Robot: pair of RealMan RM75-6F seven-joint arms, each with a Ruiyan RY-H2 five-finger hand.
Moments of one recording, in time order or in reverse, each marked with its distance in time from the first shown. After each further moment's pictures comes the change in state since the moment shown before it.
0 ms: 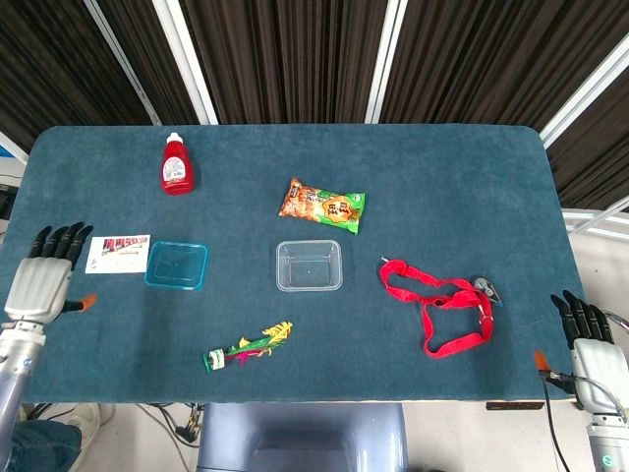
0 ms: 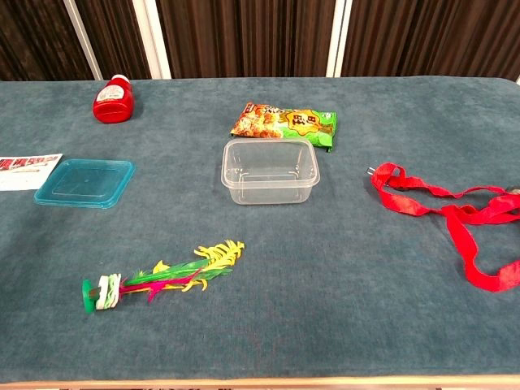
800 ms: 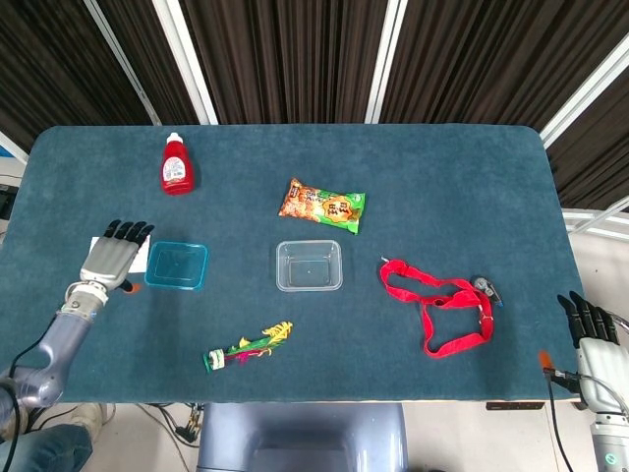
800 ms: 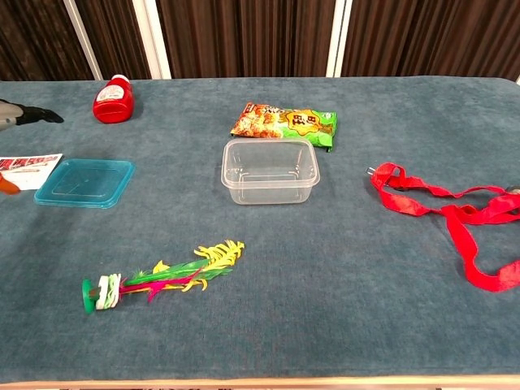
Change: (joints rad) left arm -0.269 -0.240 0.020 0.361 -0.129 -0.386 0.057; right arm -0.002 0.005 0.011 -0.009 0.035 -0.018 -0.005
